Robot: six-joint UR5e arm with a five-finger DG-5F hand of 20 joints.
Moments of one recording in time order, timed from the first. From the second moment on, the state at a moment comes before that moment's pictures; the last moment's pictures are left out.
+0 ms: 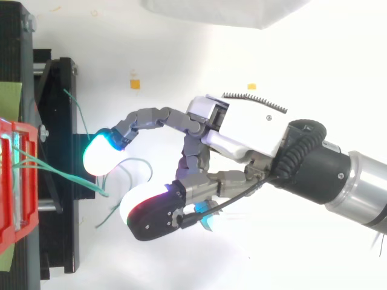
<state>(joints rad) 0.26 -2.31 -1.25 -2.78 -0.97 0.02</state>
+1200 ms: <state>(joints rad) 0.28 -2.32 -1.22 -2.75 -0.97 -0.08</state>
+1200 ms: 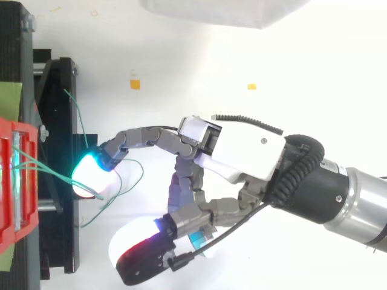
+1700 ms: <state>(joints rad) 0.29 -2.32 -1.22 -2.73 -0.97 -0.08</state>
